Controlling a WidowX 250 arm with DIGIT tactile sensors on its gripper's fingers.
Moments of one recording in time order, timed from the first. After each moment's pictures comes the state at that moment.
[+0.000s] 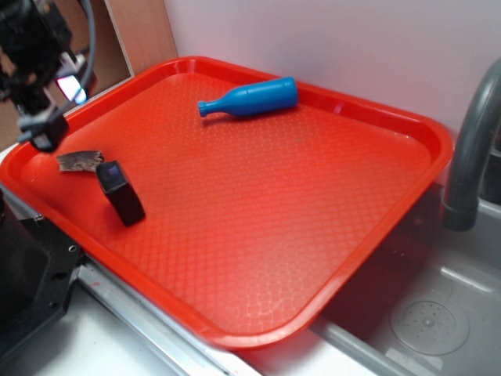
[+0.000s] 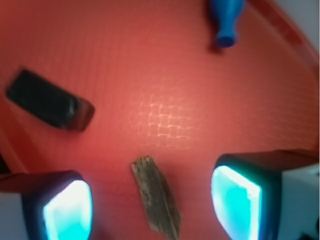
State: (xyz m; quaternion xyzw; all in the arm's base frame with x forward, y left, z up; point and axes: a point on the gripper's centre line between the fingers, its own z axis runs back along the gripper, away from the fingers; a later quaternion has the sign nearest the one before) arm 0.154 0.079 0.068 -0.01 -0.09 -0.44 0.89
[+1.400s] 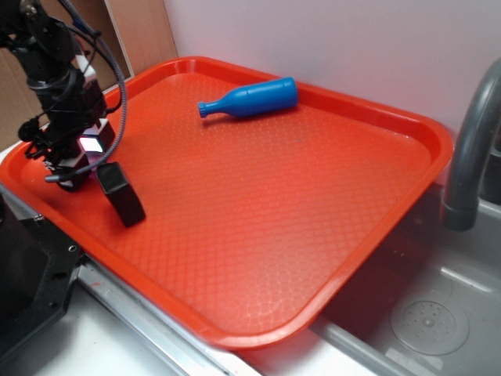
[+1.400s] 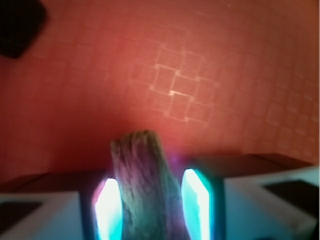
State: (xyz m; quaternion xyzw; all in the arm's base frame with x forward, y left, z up) arm 0.161 0.089 0.012 0.06 -0.02 -0.48 0.87
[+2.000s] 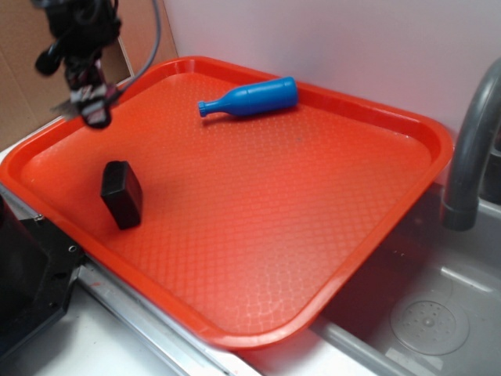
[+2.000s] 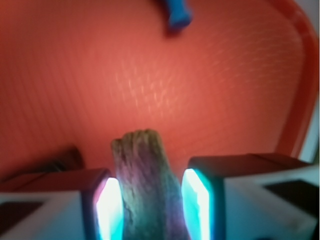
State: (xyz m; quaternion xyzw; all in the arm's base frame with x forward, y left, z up) arm 0.188 0.043 0.109 0.03 -0.02 -0.16 0.99
